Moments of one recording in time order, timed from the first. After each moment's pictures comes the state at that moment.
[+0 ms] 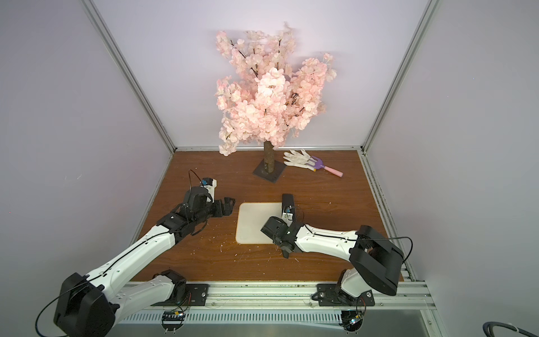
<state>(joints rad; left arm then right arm) -0.44 1.07 0.71 -0.29 -0.05 -0.41 1.02 1.50 0.83 -0.54 0.45 1.07</state>
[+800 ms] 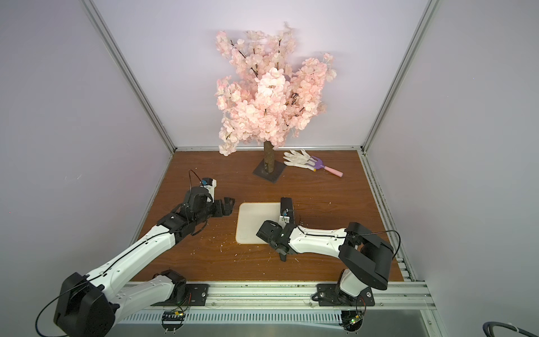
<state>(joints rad) -0.44 1.08 0.71 -0.29 -0.07 -0.41 1.07 1.58 0.84 -0.54 0.45 1.13</state>
